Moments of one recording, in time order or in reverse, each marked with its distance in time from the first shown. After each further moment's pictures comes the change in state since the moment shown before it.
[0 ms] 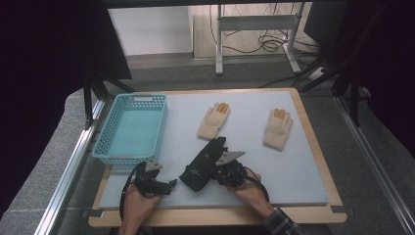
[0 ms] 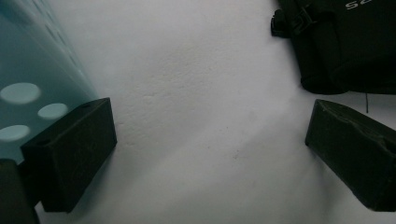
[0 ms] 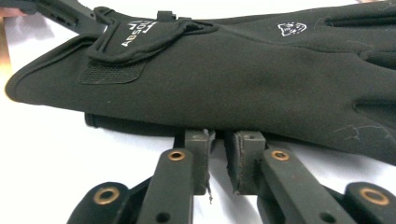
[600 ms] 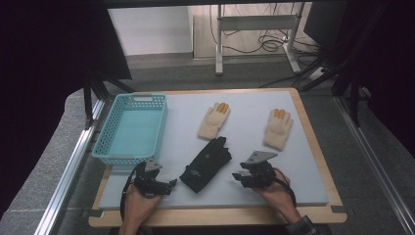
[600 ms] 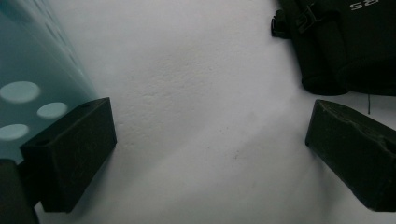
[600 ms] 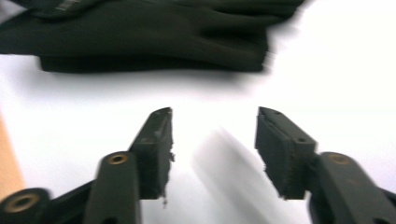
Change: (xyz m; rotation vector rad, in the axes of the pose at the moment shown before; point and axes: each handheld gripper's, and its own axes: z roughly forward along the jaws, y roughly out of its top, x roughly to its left) left arm 0.001 0.000 0.000 -0.001 -0.004 -0.004; right arm -0.036 -0.041 -0.067 -0.042 -0.136 0.052
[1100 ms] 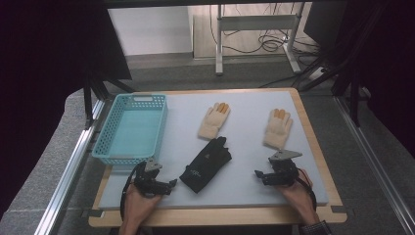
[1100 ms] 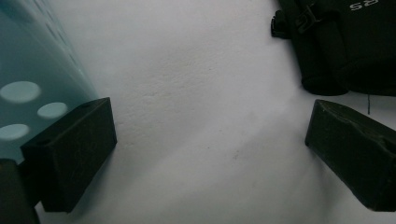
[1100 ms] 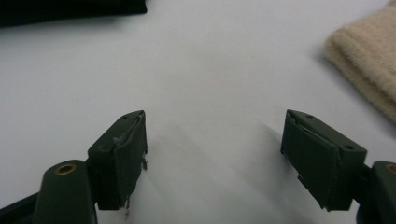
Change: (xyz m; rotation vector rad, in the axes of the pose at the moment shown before) left arm 0.000 0.000 0.000 -0.001 -0.001 -0.001; right arm -0.050 -0.040 -0.021 0.015 -0.152 0.092
